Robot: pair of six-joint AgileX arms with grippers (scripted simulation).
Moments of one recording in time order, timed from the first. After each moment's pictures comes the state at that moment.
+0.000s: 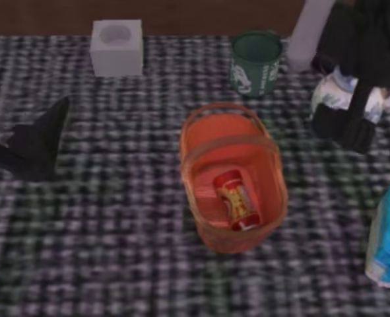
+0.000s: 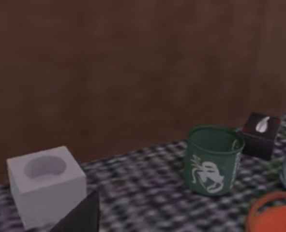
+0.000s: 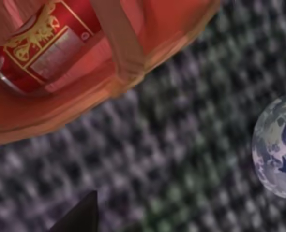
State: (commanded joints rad) left arm -0.09 0.78 0.37 0.33 0.42 -0.01; right arm 0.47 1.61 1.55 -1.07 0.00 -0.71
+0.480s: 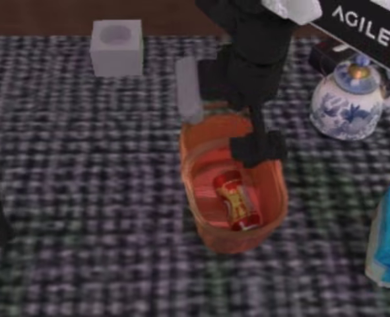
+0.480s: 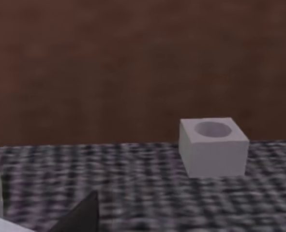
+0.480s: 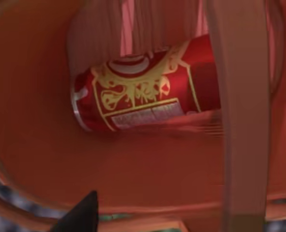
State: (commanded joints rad) left arm 0.00 0.11 0.05 0.05 0.07 0.00; right arm 0.64 2.22 2.15 -1.45 0.00 -0.98
